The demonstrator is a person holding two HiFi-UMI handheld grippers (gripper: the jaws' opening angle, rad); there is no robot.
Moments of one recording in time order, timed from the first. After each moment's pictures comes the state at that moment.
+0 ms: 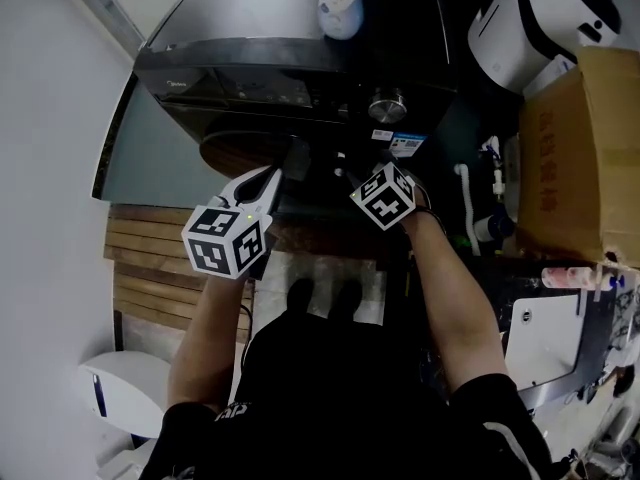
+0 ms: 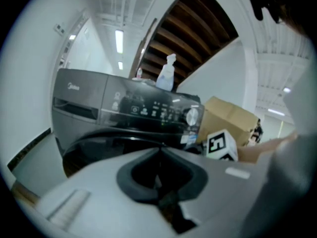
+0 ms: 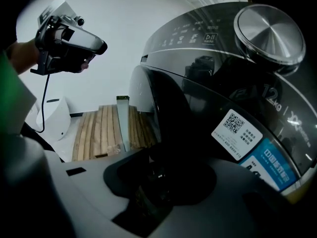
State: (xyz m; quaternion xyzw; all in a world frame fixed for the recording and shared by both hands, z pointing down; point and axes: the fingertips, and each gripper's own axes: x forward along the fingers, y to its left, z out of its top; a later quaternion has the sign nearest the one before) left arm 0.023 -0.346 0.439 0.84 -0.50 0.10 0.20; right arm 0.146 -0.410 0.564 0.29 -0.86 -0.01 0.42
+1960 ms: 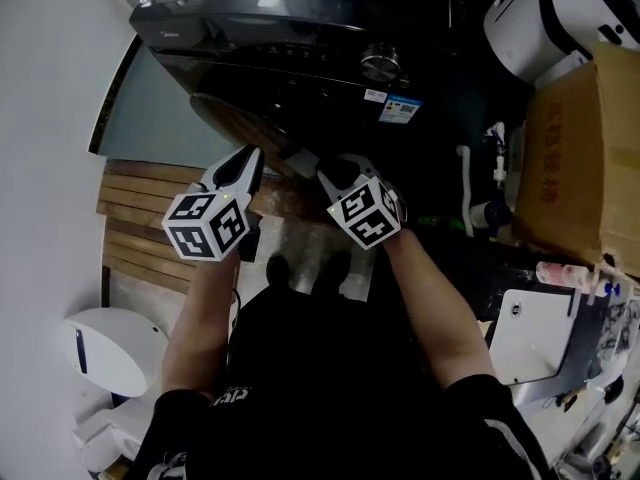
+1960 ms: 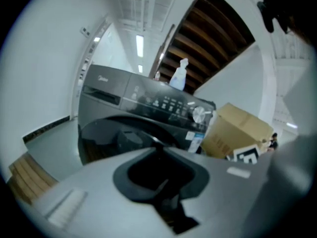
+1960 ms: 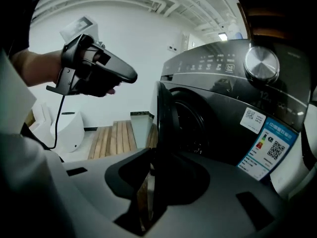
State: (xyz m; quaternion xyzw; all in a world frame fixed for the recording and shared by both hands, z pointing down) left arm 0.012 -0.306 0.462 0.78 -0.58 0.06 0.24; right arm 0.119 -0.319 0.560 0.24 -0.91 0.00 0.33
